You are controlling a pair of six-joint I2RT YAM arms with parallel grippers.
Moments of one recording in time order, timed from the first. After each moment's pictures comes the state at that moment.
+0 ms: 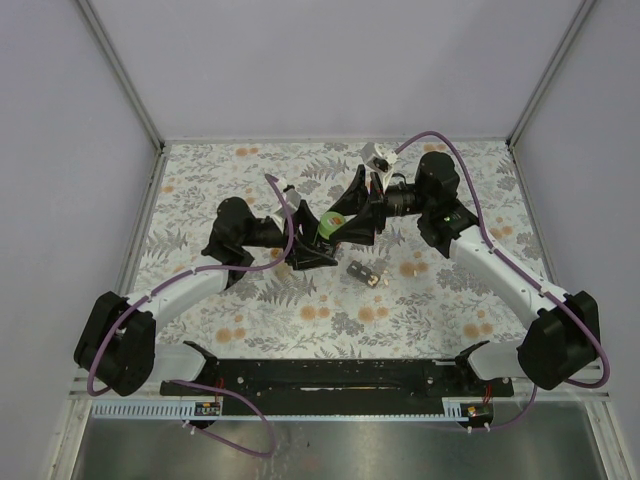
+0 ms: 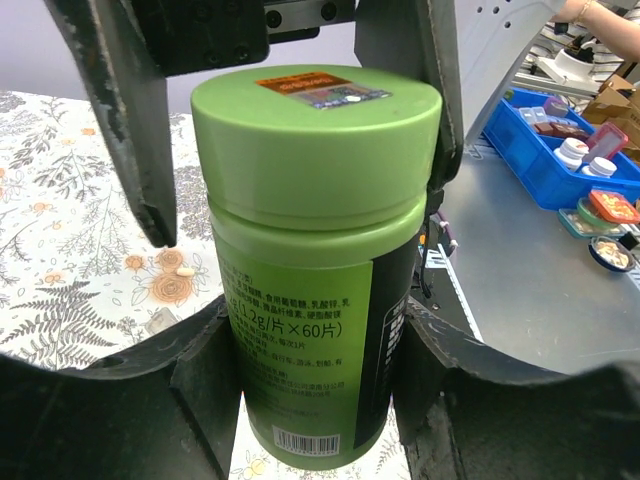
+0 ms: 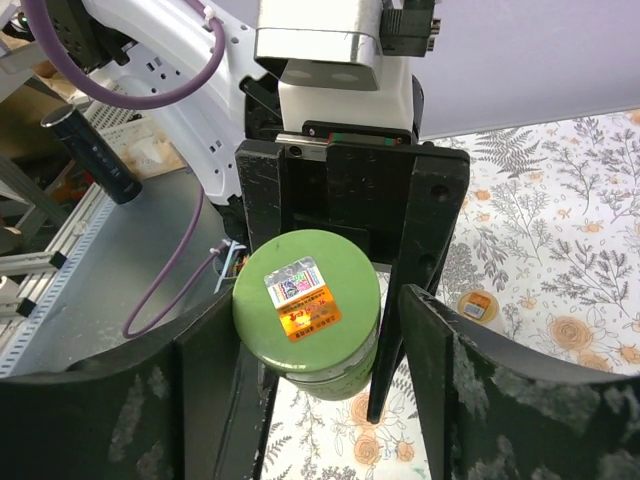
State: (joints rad) left arm -0.53 1.30 0.74 0.74 1.16 -0.38; right arm 0.51 1.36 1.12 0.30 -1.19 0.30
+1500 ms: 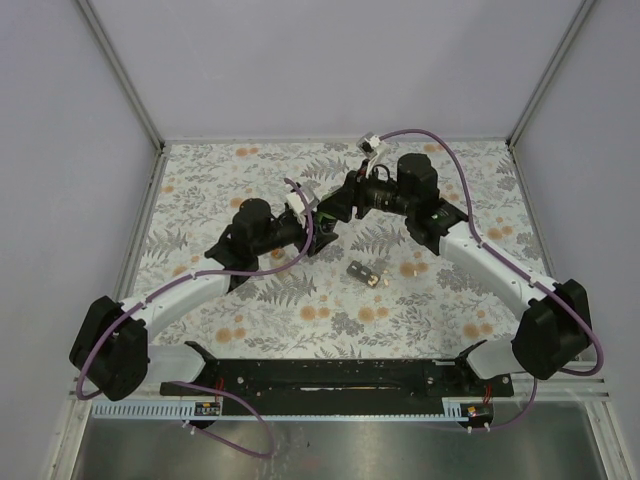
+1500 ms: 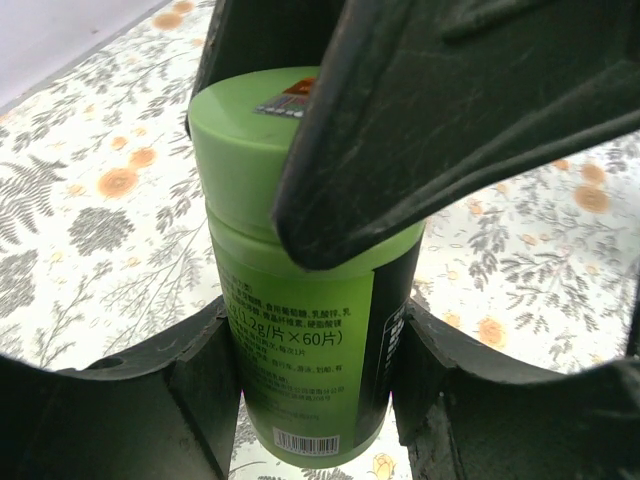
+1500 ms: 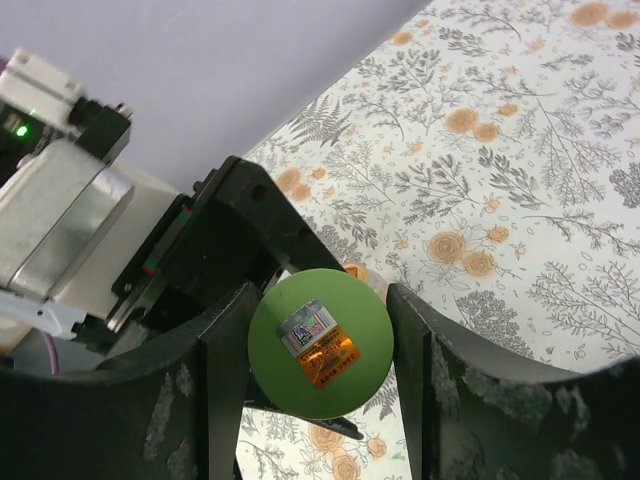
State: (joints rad) left arm -0.61 1.27 0.78 0.31 0.46 0.00; right arm 0.56 1.41 1.14 0.12 -0.62 0.37
